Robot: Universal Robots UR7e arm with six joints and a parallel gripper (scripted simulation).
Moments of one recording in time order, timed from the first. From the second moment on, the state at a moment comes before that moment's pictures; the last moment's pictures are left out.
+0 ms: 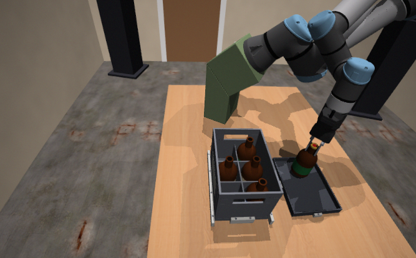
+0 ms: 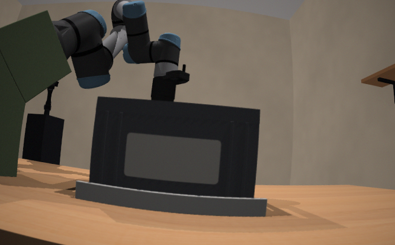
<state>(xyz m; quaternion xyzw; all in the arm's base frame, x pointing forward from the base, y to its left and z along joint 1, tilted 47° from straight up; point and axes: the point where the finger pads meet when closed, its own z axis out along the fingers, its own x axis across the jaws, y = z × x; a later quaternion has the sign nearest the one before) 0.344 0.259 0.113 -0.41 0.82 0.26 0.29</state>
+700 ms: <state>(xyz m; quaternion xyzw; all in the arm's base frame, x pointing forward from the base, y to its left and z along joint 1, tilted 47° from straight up) 0.346 0.264 0.108 -0.41 0.82 0.26 0.29</state>
